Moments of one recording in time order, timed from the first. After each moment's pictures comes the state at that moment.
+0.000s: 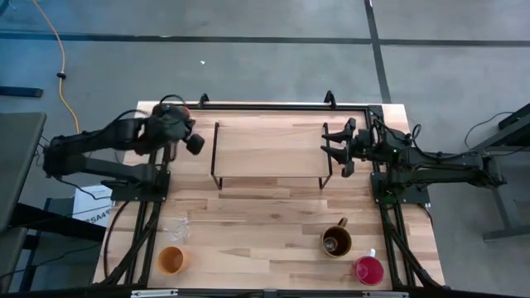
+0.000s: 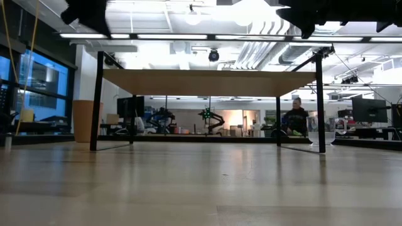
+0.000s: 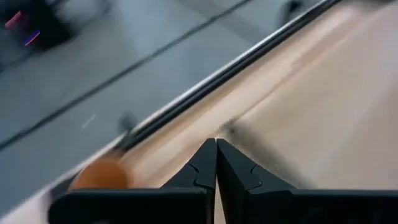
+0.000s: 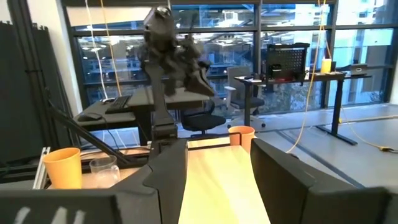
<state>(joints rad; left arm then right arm) 0.30 0.90 1.04 -1.03 -0.69 -0.45 -0.19 0.64 0.41 0.38 -0.04 0.03</state>
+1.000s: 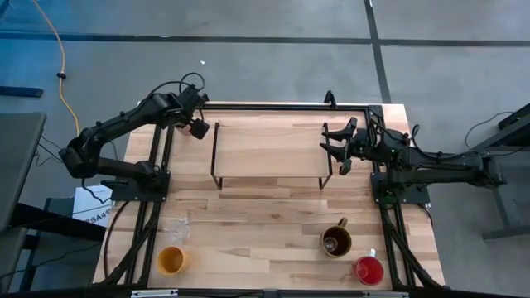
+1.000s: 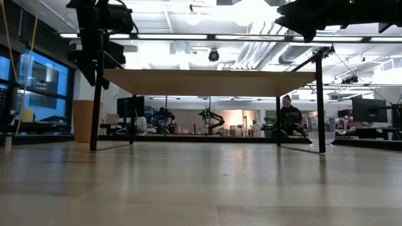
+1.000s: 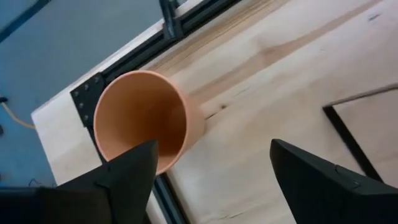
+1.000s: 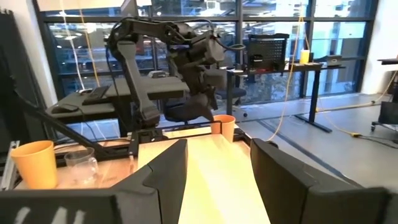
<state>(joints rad) 0.83 1.22 1.04 -1.08 -0.36 -0.24 -0.19 0.64 0.41 0.33 0.04 0.02</state>
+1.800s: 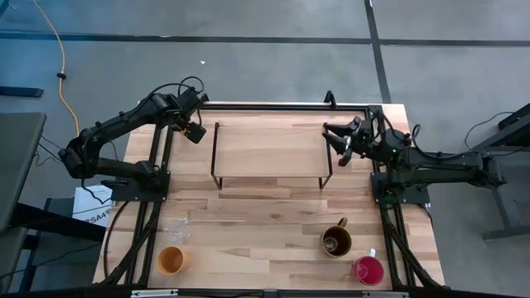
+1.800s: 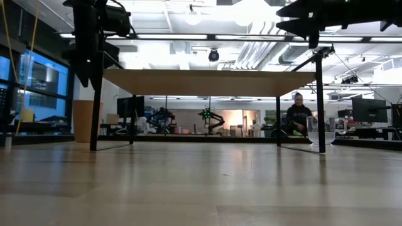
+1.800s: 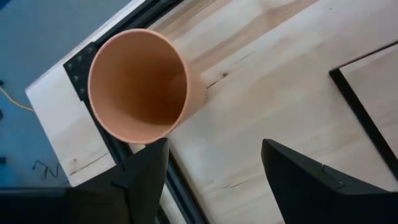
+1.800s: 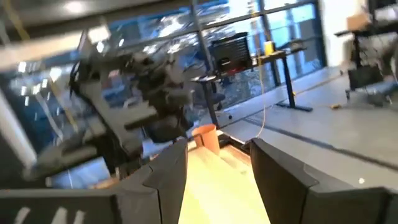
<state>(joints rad) 0.83 1.21 1.04 -1.18 -0.33 -0.25 -0.19 0.64 0.41 0.37 0.21 0.26</state>
